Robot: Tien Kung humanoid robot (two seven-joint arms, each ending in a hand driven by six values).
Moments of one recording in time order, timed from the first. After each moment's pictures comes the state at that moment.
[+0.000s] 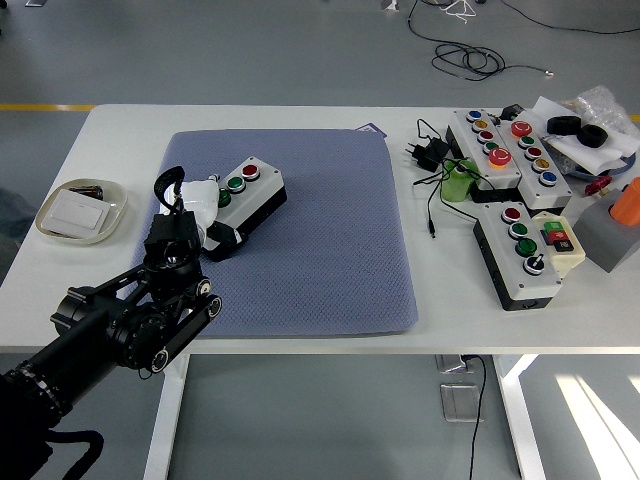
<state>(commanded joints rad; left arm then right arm) -0.76 0.02 -0.82 -0.79 2.23 0.03 0.65 0.11 -0.15 1.00 0.18 -0.59 -0.33 -0.23</state>
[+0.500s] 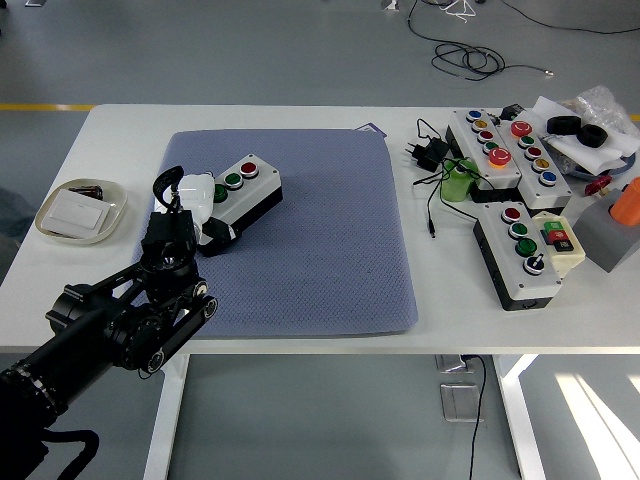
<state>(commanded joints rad) -0.76 0.04 -0.82 -0.79 2.27 0.06 0.65 0.11 -0.15 1.00 0.18 -0.59 -0.33 -0.23</state>
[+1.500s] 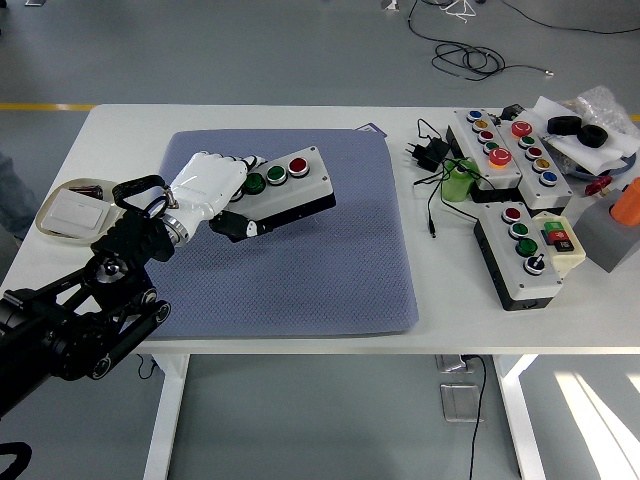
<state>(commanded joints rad) -0.71 0.24 -0.75 -0.97 2.21 0.26 0.04 0.12 -0.15 1.01 0.18 -0.59 -0.34 -0.23</state>
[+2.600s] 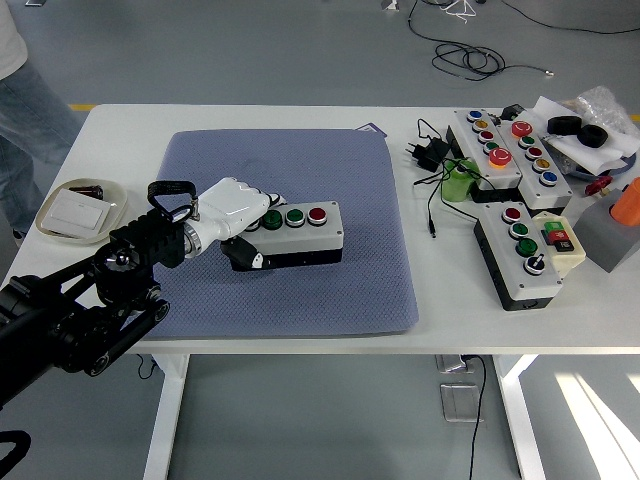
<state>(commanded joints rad) -0.76 0.23 -0.68 -0.92 2.27 0.09 -0.04 0.11 -0.15 1.01 0.18 -0.58 -0.34 -0.23</state>
